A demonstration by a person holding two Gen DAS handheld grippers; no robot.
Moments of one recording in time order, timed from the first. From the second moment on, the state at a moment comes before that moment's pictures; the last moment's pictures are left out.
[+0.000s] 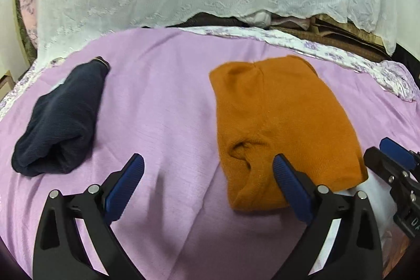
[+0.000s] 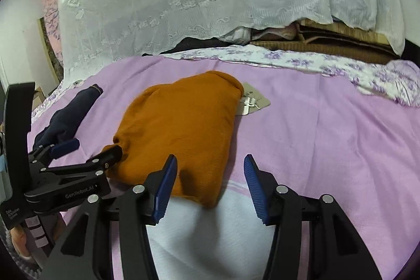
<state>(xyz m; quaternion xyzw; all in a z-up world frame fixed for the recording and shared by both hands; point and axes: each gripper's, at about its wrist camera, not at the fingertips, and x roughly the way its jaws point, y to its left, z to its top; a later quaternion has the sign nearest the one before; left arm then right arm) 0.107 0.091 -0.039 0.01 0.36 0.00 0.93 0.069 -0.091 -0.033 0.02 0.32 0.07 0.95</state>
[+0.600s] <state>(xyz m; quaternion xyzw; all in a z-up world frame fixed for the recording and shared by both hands) 0.085 0.078 -0.040 0.03 0.38 0.00 0.93 0.054 -0.099 -0.038 0.05 0.37 0.04 0.93</state>
